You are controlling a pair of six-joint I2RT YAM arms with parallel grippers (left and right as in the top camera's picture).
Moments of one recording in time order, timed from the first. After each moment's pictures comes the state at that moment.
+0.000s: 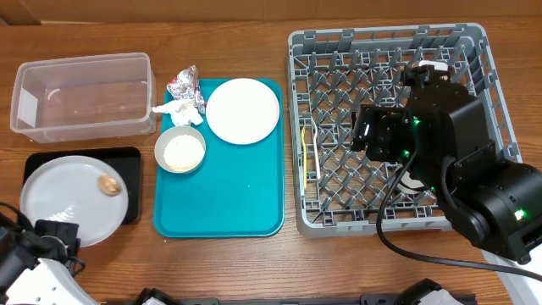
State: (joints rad) left arm 0.96 1.01 0.97 -1.19 0.05 -0.53; right arm 0.51 1.19 1.63 -1.14 0.19 0.49
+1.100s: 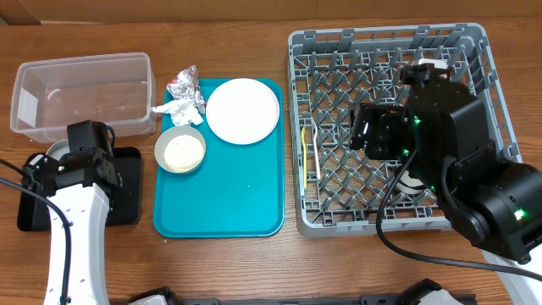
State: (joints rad) left arm 0.27 1.31 1.02 -1.11 -0.81 -0.76; right arm 0.51 1.19 1.63 -1.12 0.18 0.49
